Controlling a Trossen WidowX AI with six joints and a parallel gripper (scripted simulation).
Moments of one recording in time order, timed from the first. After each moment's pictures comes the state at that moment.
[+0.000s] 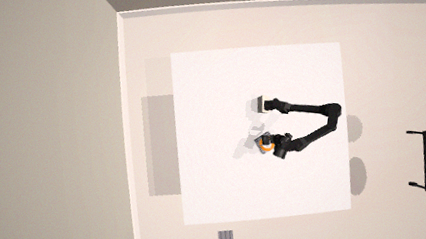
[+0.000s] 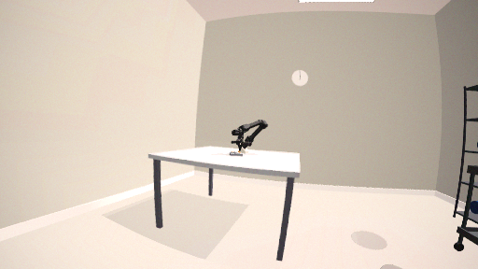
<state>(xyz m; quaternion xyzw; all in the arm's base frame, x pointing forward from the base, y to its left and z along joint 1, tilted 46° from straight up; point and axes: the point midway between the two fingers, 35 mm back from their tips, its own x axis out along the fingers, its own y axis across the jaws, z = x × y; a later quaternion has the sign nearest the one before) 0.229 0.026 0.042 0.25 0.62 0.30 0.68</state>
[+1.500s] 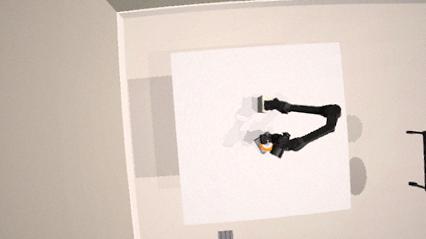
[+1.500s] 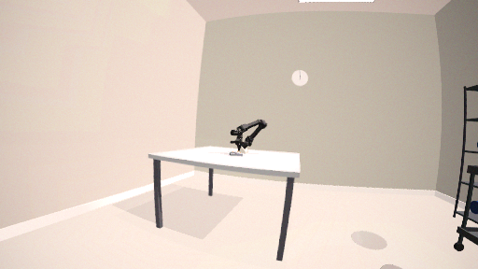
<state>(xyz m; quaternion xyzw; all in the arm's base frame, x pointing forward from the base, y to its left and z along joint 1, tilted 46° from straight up) 0.224 0.017 0.032 0.25 0.62 0.30 0.68</state>
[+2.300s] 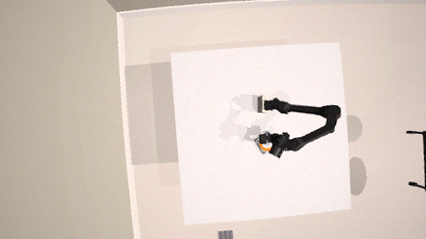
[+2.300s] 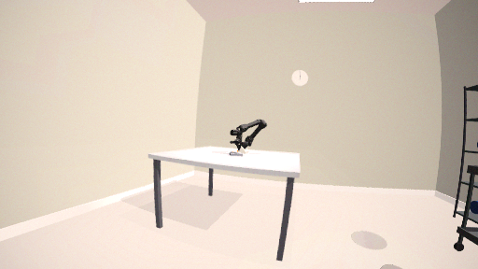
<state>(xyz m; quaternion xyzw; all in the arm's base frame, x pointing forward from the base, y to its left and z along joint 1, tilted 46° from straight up) 0.223 0.015 0.030 0.25 0.62 0.30 0.68</state>
